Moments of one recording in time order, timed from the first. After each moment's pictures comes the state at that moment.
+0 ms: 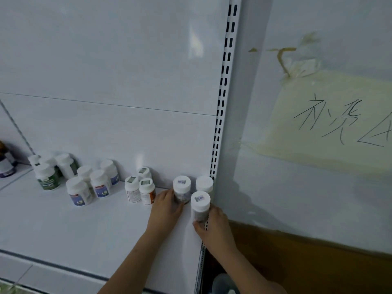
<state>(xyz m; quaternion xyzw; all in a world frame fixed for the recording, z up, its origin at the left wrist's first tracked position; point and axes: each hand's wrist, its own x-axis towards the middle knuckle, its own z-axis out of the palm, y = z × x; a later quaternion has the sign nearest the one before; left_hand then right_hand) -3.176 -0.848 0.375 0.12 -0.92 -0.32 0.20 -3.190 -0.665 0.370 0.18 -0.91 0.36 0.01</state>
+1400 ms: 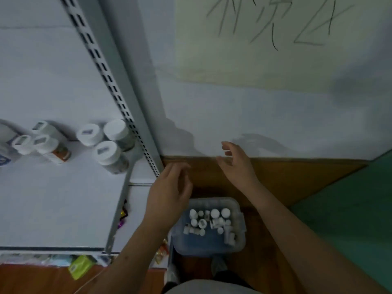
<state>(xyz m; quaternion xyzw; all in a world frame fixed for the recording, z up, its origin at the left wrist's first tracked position) -3.140 -0.612 0.407 0.00 -0.92 -0.35 0.16 -3.247 -0.424 0.371 0.08 -0.89 0.45 -0.04</state>
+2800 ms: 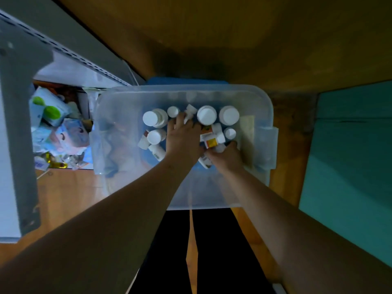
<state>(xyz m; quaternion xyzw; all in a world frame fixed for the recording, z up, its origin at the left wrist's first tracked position) -3.199 -0.515 -0.134 -0.03 -0.95 -0.05 -0.31 -3.181 -0.389 -0.147 -0.33 -0.79 0.33 -0.39</state>
